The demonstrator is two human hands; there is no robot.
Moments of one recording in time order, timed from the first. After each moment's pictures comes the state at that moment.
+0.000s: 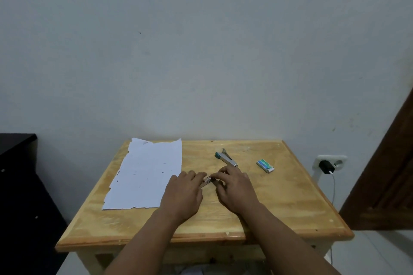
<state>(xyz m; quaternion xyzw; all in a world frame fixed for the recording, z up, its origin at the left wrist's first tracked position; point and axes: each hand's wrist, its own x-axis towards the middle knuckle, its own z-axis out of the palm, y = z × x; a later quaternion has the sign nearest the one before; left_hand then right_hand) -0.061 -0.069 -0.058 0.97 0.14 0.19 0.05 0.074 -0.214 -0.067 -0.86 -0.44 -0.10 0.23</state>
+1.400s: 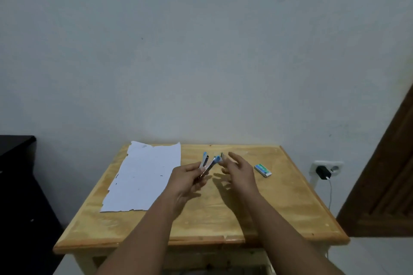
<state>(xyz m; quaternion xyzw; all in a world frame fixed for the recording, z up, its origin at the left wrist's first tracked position) -0.033 -0.073 -0.014 0.56 0.29 0.17 0.76 0.058 -0.218 0.002 -0.65 -0.15 0.20 0.72</state>
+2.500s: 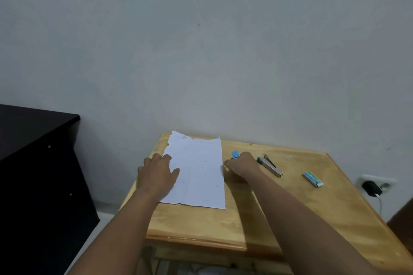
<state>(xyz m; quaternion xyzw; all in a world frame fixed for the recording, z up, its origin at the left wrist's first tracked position) -0.146 0.090 -0.040 0.89 0.43 0.12 0.12 0.057 -0.073 -0.007 -0.90 -0.18 0.19 0.36</state>
